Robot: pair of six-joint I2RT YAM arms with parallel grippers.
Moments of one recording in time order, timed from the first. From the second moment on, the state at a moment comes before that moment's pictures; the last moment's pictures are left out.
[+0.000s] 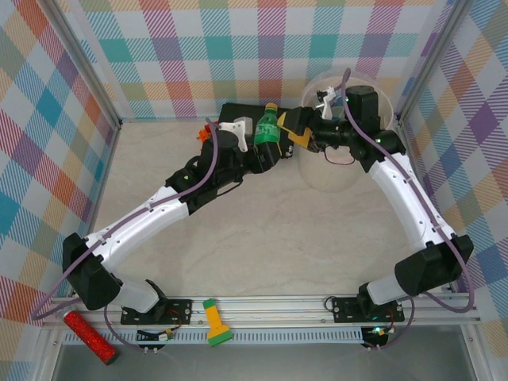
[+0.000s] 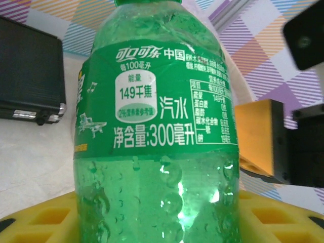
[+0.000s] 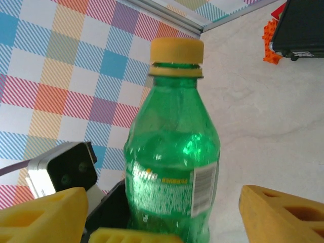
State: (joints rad) left arm -0.78 1.42 1.35 -0.21 0.01 -0.73; right arm 0.32 1.48 1.61 -0.54 -0.79 0.82
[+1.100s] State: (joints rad) left arm -0.80 1.38 1.36 -0.22 0.01 -0.71; right arm 0.40 1.56 1.70 -0.52 -0.74 0.88
